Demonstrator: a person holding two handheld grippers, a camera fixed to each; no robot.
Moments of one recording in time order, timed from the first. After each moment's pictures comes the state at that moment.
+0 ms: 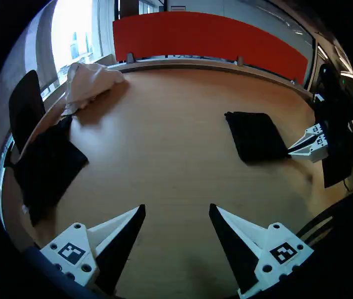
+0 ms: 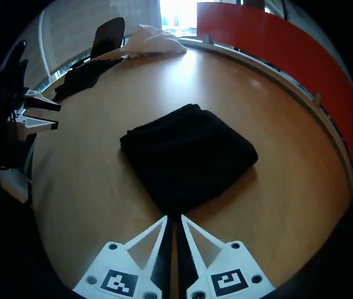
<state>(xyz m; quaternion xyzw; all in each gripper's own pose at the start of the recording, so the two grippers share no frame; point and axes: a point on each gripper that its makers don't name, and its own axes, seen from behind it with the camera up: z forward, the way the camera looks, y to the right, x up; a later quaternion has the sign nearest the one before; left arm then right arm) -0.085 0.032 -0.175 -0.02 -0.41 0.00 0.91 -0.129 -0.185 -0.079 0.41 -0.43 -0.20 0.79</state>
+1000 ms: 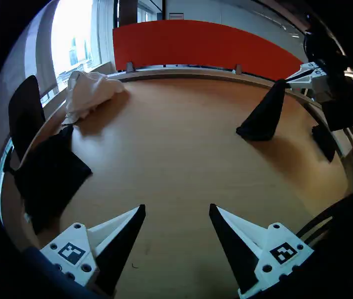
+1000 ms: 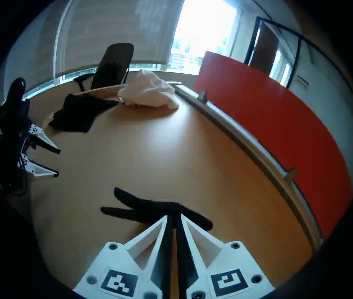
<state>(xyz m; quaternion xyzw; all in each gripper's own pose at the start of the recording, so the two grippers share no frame) -0.070 0.025 -0.164 -0.03 -0.38 0.00 0.92 0.049 -0.224 0.024 0.41 -0.28 -0.27 0.82</state>
